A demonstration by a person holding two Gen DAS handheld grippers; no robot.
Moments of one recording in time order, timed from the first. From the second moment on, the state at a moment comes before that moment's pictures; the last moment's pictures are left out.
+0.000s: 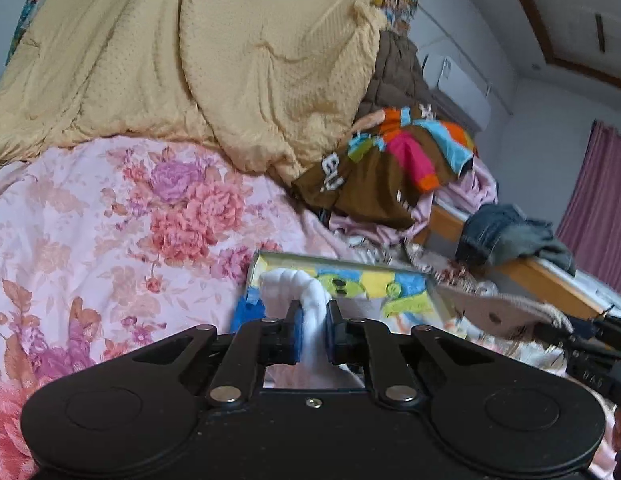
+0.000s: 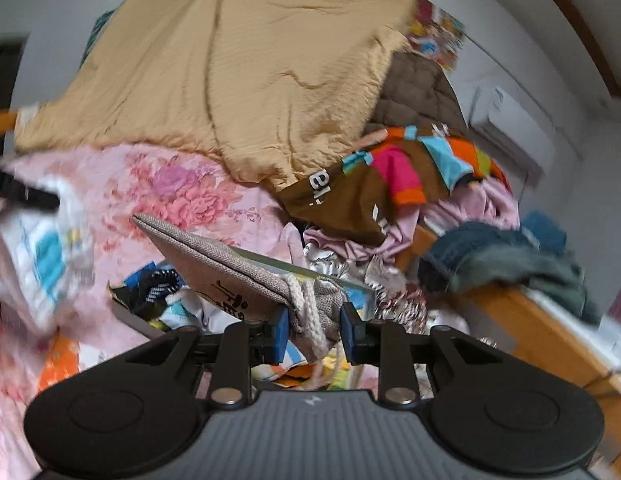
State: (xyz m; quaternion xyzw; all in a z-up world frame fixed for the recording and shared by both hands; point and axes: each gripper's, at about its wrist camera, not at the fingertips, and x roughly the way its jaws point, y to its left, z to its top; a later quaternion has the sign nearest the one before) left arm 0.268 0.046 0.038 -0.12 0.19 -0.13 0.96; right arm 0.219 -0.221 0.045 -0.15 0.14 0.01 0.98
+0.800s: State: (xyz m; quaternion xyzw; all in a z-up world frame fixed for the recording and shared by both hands) left arm 0.402 -0.056 0.088 -0.10 0.17 -0.16 0.97; right arm 0.341 -0.256 0.020 -0.08 0.14 -0.03 0.99
